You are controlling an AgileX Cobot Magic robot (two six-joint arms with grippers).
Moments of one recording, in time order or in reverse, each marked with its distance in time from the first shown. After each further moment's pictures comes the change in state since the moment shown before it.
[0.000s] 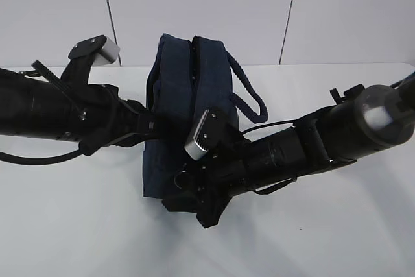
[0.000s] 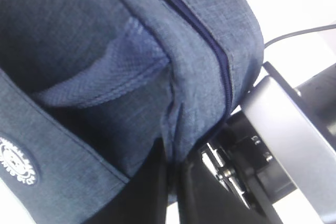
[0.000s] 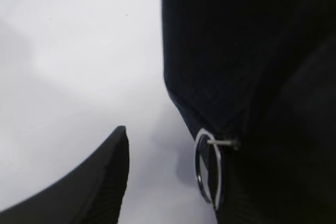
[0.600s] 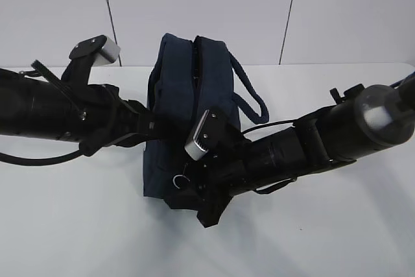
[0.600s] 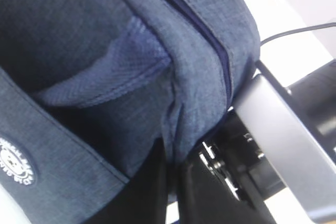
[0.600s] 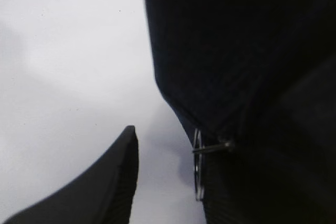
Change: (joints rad) left arm 0.000 0.000 0.000 0.000 0.012 0.000; right arm 0.000 0.000 0.000 0.000 -0.018 0.000
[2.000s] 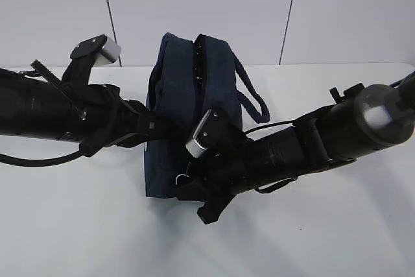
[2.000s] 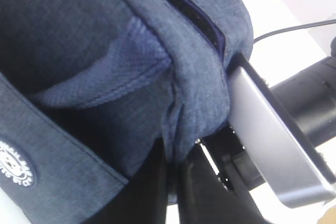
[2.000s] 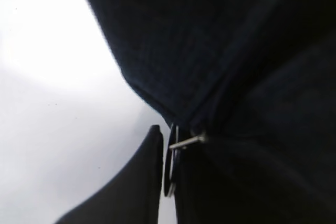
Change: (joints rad) left arm 0.000 0.000 0.000 0.000 0.011 0.000; right arm 0.000 0.000 -0.002 0.000 -0.061 0.042
